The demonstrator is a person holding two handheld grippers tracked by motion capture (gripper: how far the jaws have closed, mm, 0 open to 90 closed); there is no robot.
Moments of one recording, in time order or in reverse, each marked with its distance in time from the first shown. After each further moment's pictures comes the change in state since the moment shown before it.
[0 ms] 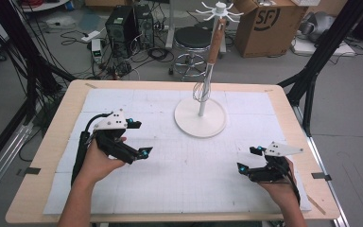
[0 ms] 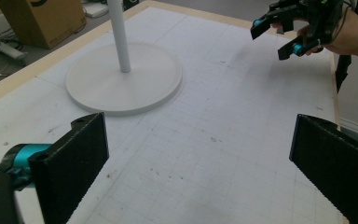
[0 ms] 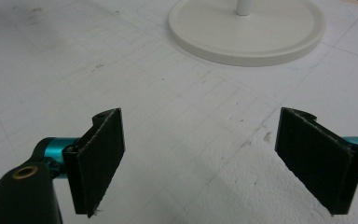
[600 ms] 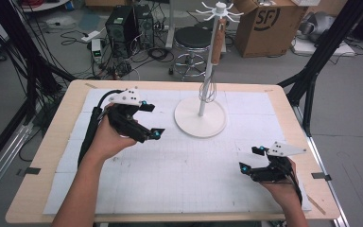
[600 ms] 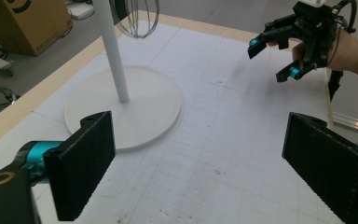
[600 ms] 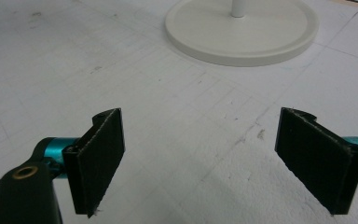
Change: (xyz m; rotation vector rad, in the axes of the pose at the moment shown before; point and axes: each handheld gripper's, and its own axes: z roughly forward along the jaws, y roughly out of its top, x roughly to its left) left arm 0.016 0.058 0.019 0.034 -0.058 0.039; right arm -0.003 -0.001 -0.005 -0.011 -0.002 0.010
